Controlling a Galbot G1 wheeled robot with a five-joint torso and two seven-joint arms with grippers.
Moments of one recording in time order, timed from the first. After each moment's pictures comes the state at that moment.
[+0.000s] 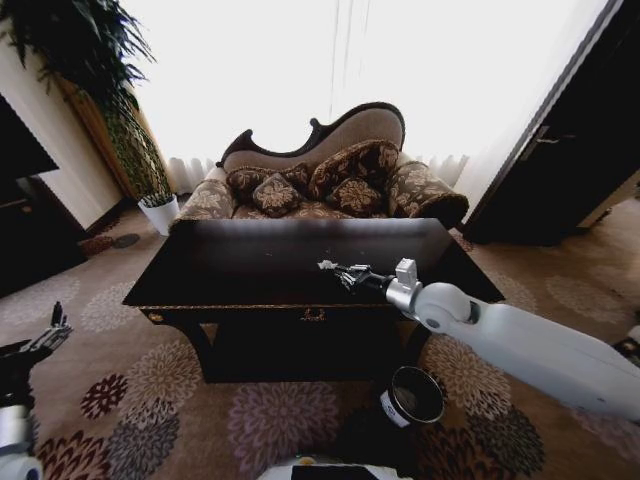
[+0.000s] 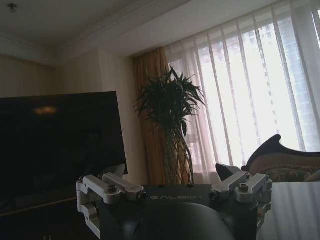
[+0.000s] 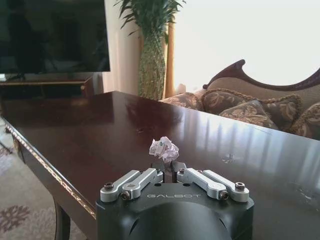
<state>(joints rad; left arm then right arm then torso) 1.70 -1.43 -1.36 -2.25 -0.45 0.01 0.02 -0.46 0.44 -0.39 2.04 1.10 -0.16 0.04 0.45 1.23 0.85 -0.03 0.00</state>
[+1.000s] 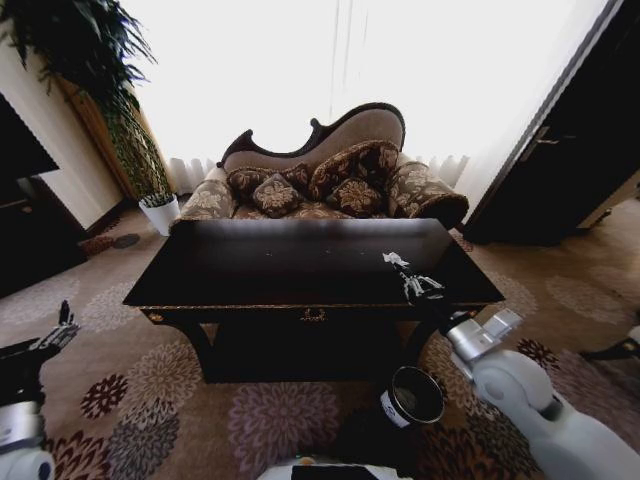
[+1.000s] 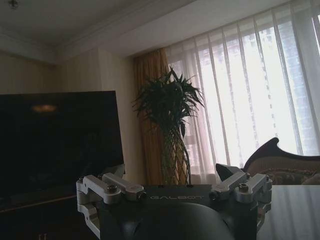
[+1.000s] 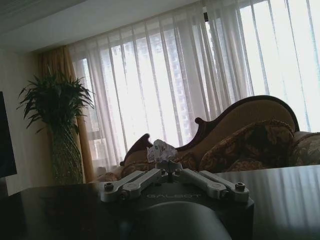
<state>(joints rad) 1.68 -1.43 -1.34 -2.25 -0.44 0.01 0.02 -1.56 0.83 0.72 2.22 0.90 0.03 -0.02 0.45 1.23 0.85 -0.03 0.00</state>
